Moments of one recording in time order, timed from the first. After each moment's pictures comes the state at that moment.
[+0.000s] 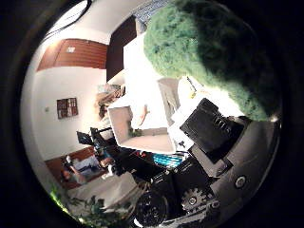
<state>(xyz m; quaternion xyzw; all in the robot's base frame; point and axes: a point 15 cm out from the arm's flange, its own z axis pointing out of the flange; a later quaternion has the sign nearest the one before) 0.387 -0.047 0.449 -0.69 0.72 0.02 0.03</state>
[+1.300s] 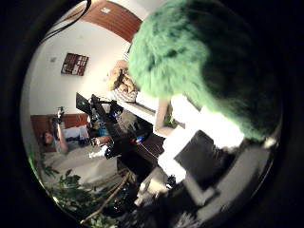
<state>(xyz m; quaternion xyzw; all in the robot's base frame) 0.347 0.204 0.466 -0.82 0.57 0.02 0.04</state>
